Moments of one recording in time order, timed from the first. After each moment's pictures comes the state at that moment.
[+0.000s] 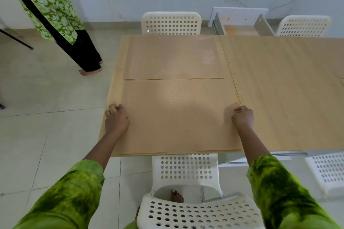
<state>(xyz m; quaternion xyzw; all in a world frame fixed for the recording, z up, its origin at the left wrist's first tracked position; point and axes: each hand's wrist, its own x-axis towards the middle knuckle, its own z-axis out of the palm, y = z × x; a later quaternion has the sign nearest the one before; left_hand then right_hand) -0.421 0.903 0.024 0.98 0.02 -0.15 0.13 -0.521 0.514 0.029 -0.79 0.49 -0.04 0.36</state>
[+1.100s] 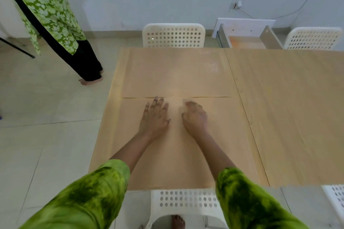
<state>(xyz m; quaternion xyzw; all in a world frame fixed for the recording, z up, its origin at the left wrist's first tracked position) -0.369 0.787 0.032 0.96 -0.25 -0.11 0.07 -0.414 0.640 0.046 -0.96 0.16 0.00 0.22</state>
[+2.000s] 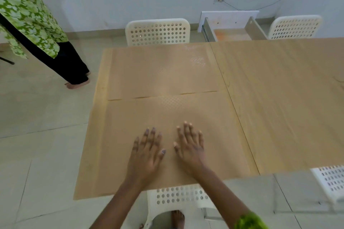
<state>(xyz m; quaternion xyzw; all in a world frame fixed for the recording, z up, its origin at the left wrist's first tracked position) -0.476 0.821 0.001 0.95 -0.28 -0.04 0.10 -0.515 0.653 0.020 -0.98 0.10 0.07 0.13</state>
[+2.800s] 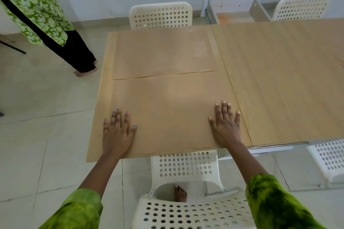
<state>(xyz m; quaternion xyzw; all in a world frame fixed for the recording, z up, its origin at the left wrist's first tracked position) -0.471 0.894 0.000 0.99 -0.12 -0.07 0.03 -0.569 0.558 0.019 -0.97 0.20 0.10 0.08</state>
